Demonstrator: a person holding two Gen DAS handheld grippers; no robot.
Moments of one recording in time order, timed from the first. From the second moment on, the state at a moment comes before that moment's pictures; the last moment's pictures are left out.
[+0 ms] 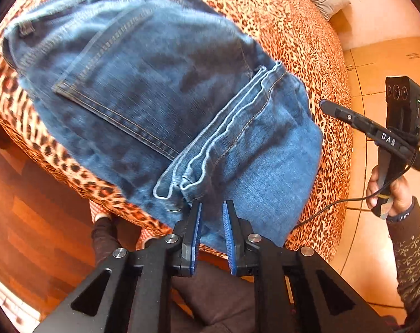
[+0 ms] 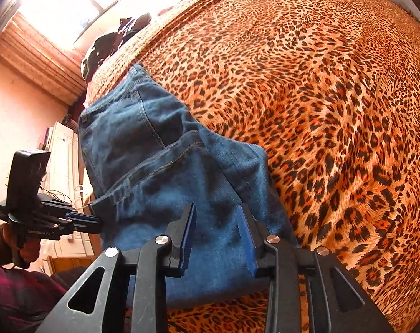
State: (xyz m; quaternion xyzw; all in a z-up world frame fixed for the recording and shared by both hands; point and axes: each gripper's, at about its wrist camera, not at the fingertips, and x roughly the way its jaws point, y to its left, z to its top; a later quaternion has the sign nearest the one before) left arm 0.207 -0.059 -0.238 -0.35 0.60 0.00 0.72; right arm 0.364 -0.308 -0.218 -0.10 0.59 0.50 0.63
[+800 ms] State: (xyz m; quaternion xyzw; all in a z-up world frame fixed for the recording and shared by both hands) left arm 0.136 0.120 -0.242 -0.59 0.45 0.09 0.67; right arm 0.348 -0.051 -0.227 -0.24 0.60 0.49 0.58
